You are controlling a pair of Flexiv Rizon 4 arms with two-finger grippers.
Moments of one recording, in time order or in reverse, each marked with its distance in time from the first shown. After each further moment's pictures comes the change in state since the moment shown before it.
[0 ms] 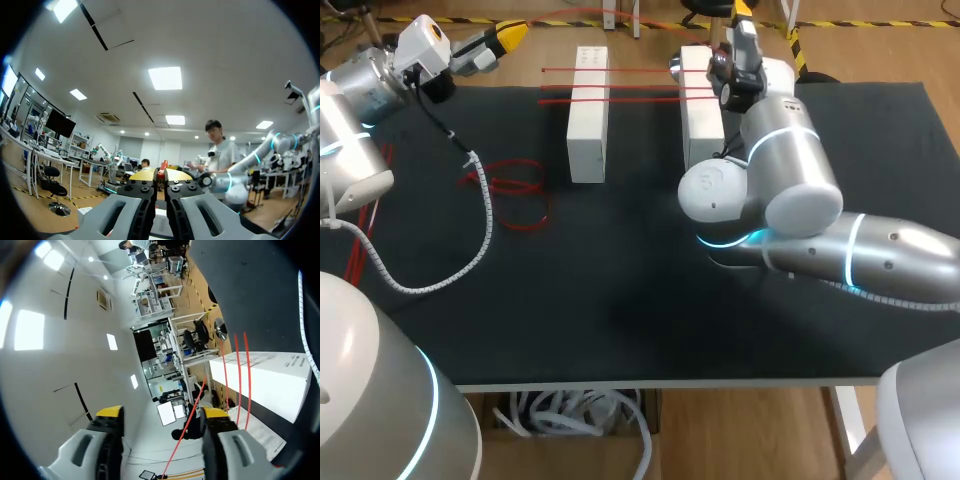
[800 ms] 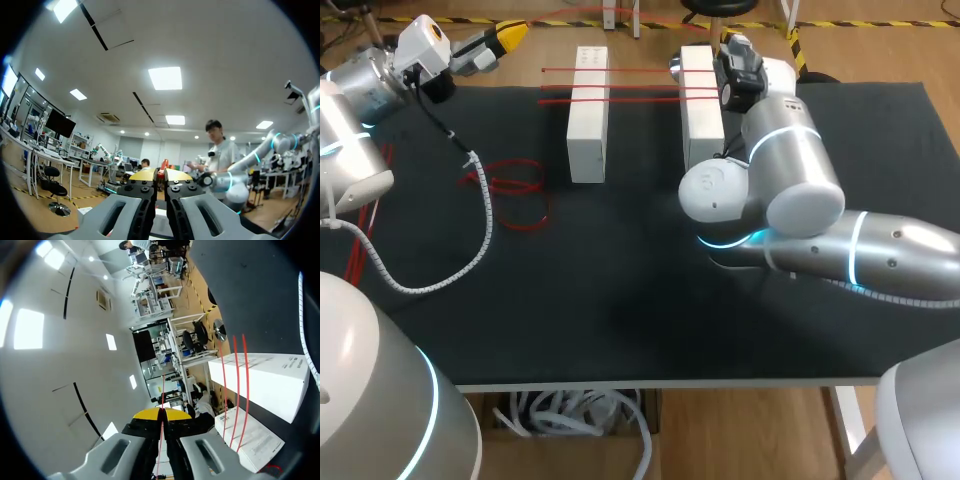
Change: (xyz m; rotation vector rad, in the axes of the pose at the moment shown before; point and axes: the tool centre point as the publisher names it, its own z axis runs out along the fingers) left arm 0.000 0.000 0.000 0.000 0.000 0.000; right arm 0.000 0.001 -0.003 -0.005 -0.010 -0.008
